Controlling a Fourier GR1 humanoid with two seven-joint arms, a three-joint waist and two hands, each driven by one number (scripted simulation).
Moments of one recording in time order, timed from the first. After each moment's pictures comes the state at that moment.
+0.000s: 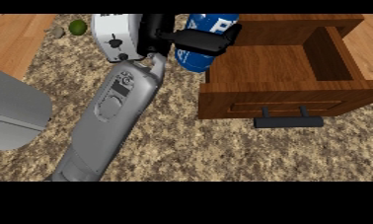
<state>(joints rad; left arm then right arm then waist) -0.92 0.00 -0.18 -1.23 0.02 0.41 0.26 0.31 -0.02 -0.29 -2.20 -0.13 0.23 0.08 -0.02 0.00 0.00</state>
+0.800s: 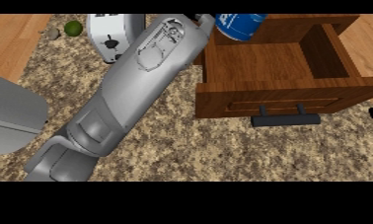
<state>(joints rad) -1.34 0.00 -0.26 -0.78 0.19 0.54 0.24 0.27 -0.02 -0.28 -2.17 -0.10 0.22 0.10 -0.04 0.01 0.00</state>
